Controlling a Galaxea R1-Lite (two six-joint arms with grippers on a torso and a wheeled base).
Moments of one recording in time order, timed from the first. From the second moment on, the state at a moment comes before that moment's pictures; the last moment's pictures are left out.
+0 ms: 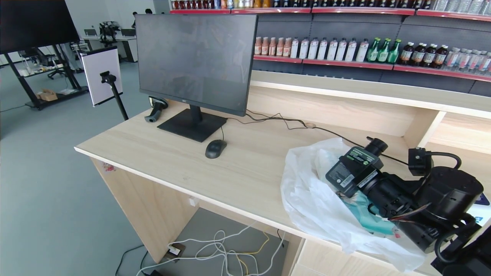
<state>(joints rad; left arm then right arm) 0.00 0.00 0.00 -0.01 0.01 -0.03 0.34 1.88 -0.30 -1.57 -0.11 0.70</state>
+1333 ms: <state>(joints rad) 0.00 0.00 0.00 -0.01 0.01 -0.03 0.35 1.84 -0.36 -1.57 -0.11 0.56</state>
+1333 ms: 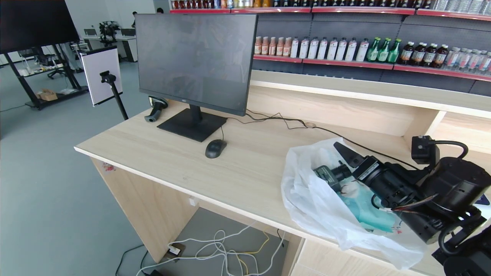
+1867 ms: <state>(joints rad) 0.00 0.00 0.00 -0.01 0.01 -0.03 0.35 1.80 -0.33 -1.57 -0.11 0.54</state>
